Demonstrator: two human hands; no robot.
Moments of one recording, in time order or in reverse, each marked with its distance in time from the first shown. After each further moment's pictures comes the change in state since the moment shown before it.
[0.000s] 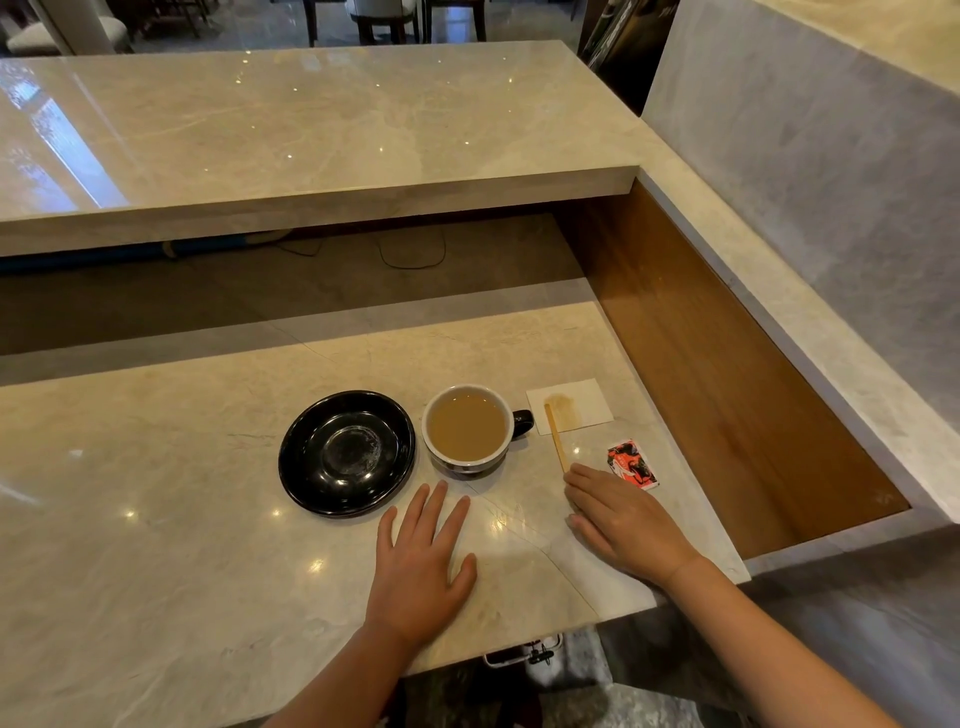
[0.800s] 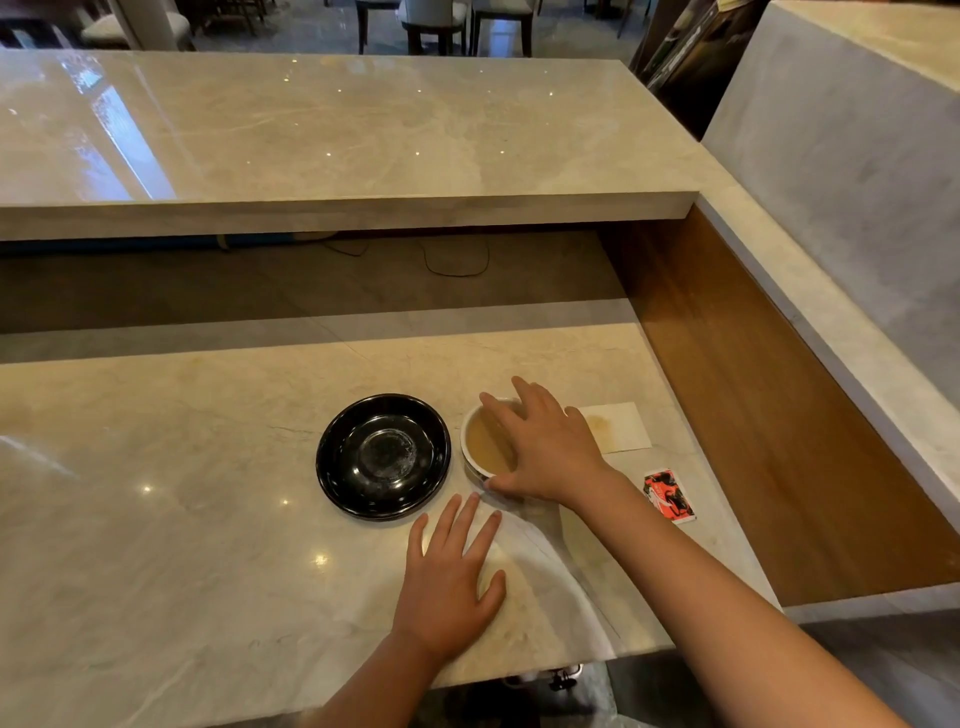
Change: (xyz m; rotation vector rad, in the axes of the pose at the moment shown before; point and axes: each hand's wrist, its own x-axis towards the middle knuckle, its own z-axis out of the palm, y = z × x) left_hand -0.001 0.003 -0.005 -0.022 0.010 -0.012; right_hand 0.162 -0.078 -0.047 0.033 -0.492 0.261
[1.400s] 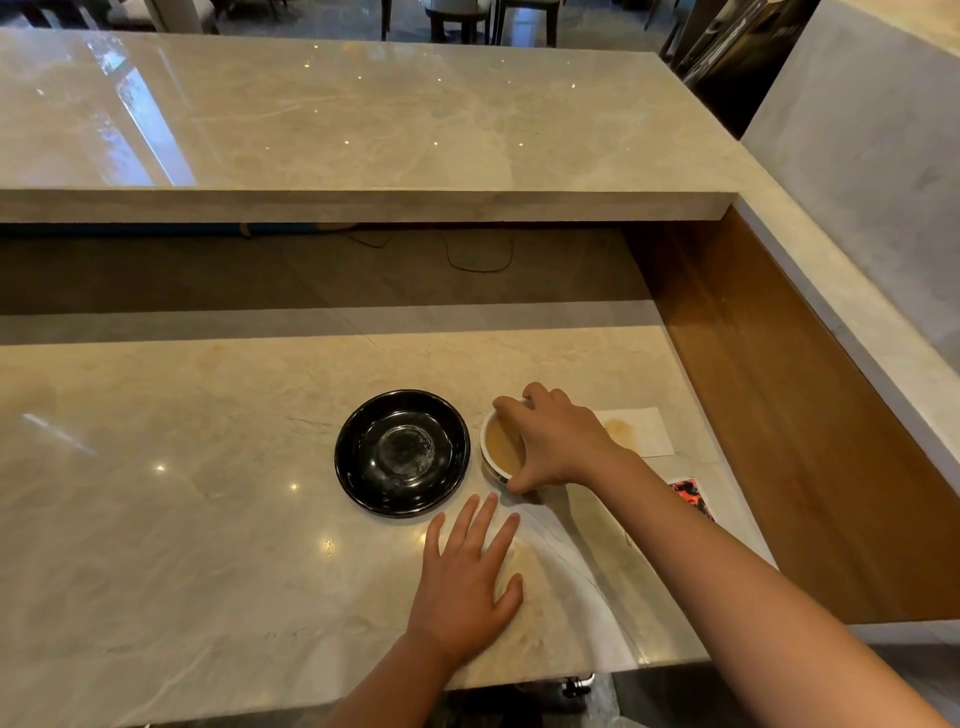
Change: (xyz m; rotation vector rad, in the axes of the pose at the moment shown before) left_hand 0.001 0.000 -0.002 0.018 -0.026 -0.012; right_hand 0.028 0.001 -0.003 -0.050 -0.083 -0.071
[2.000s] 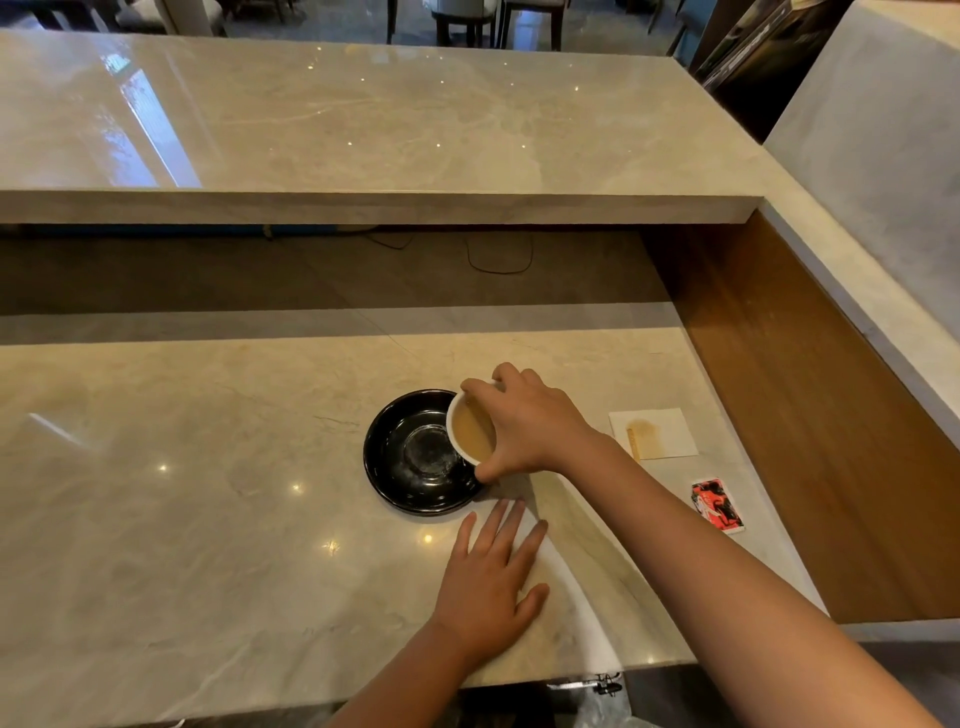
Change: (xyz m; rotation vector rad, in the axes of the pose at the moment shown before) left_hand -0.004 -0.017 -0.001 0.010 -0.032 0.150; right_hand 0.016 -0.060 -0.023 0.042 0.097 -0.108
